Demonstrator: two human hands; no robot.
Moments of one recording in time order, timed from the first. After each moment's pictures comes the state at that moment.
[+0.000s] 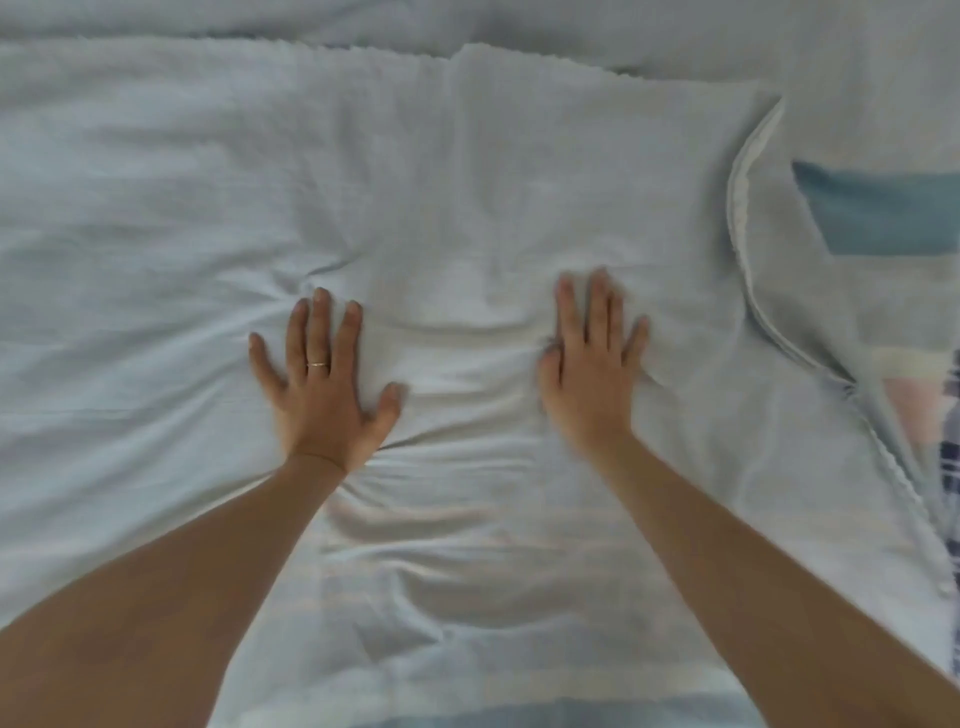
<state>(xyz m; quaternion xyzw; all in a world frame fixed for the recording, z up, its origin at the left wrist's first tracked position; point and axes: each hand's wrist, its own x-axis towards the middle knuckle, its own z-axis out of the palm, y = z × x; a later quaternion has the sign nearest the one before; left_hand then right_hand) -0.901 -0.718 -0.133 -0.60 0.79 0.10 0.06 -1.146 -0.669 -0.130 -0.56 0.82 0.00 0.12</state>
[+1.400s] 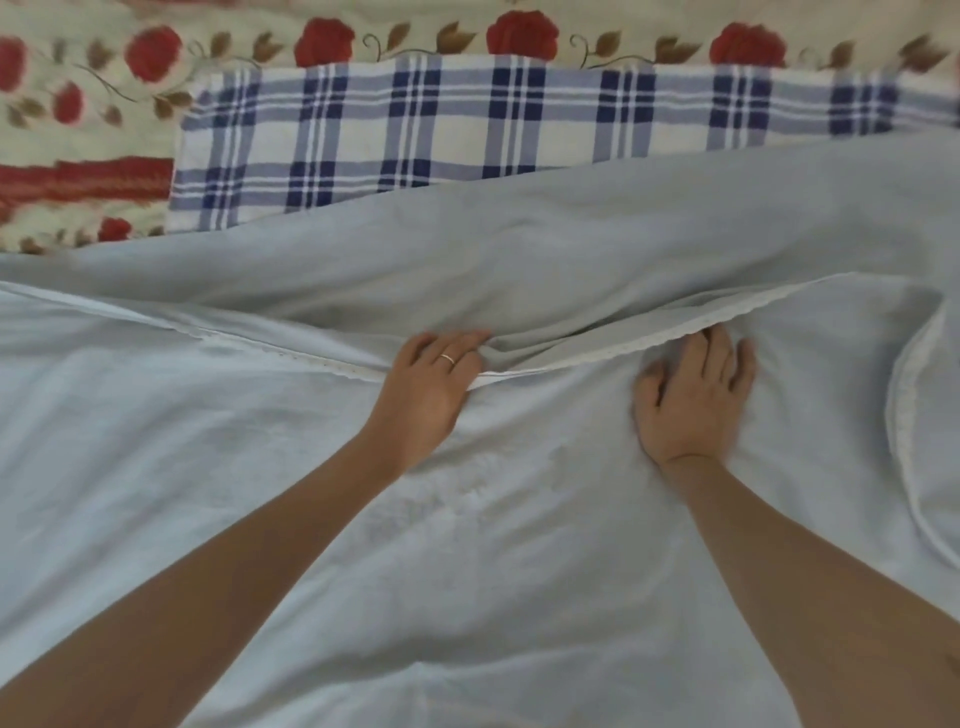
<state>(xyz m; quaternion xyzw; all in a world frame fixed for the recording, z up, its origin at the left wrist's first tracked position) -0.909 -0.910 -0.116 -0.35 0.93 0.05 -0.07 -1.169 -0.829 -0.156 -0.54 0.83 -0.16 -0.02</state>
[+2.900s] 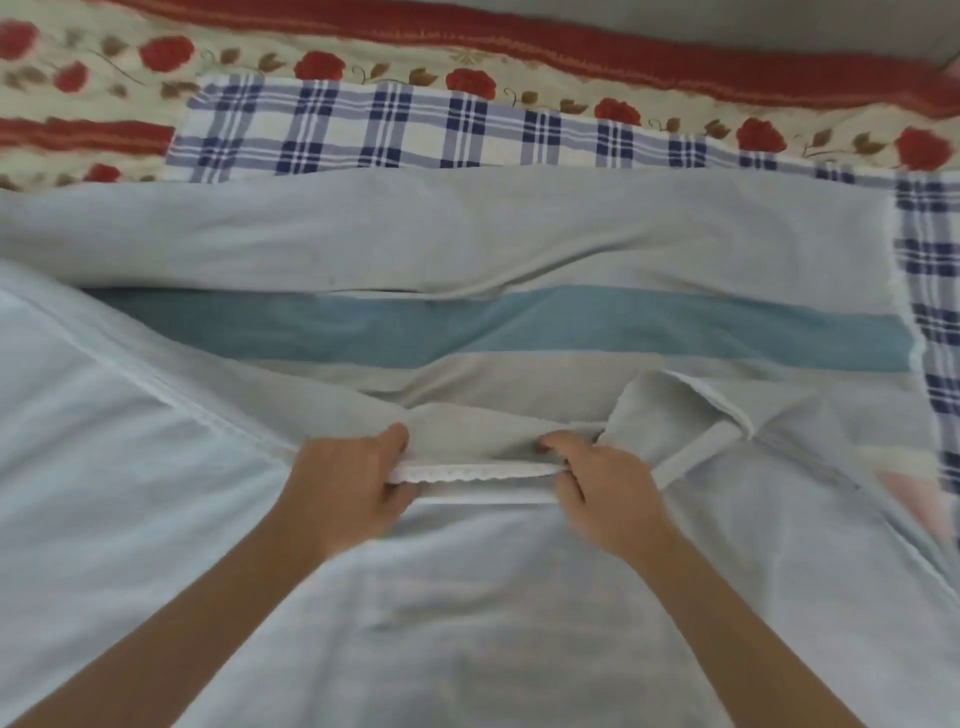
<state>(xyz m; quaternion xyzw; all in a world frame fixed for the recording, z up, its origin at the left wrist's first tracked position) -0.860 -0.732 -0.041 -0.43 0.89 0.13 -0.02 -1.117 -0.662 -0.050 -0.68 0.70 -0.12 0.20</state>
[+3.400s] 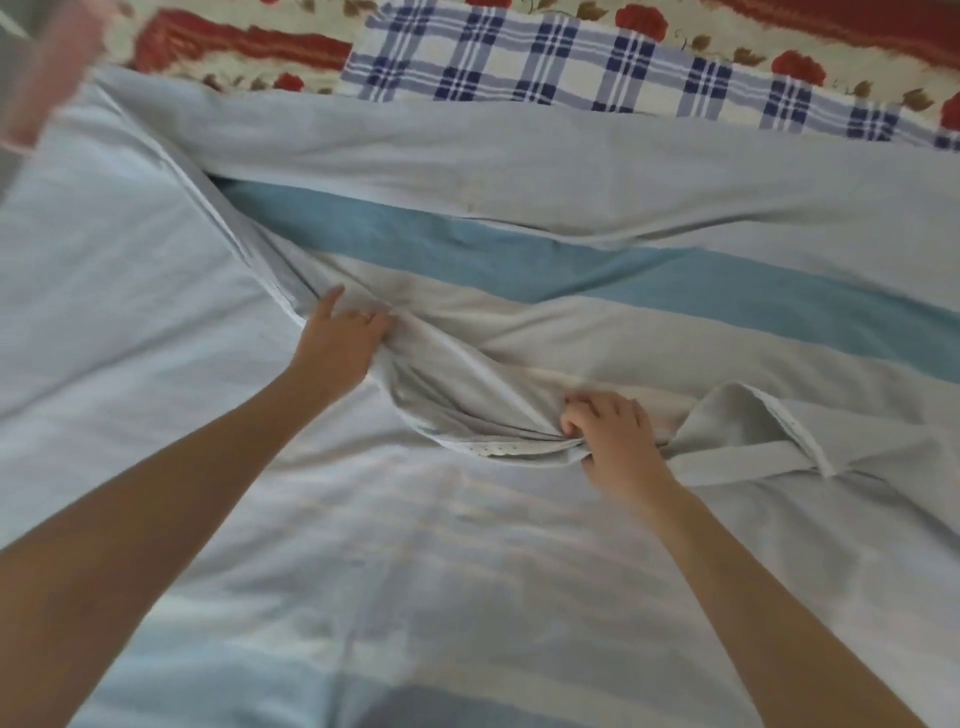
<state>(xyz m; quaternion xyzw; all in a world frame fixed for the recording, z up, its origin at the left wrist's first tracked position) -0.733 -0.759 -0.060 -0.54 0.81 -0.02 0.22 -1.049 -0.659 -0.068 -0.73 0.62 0.10 0.28</state>
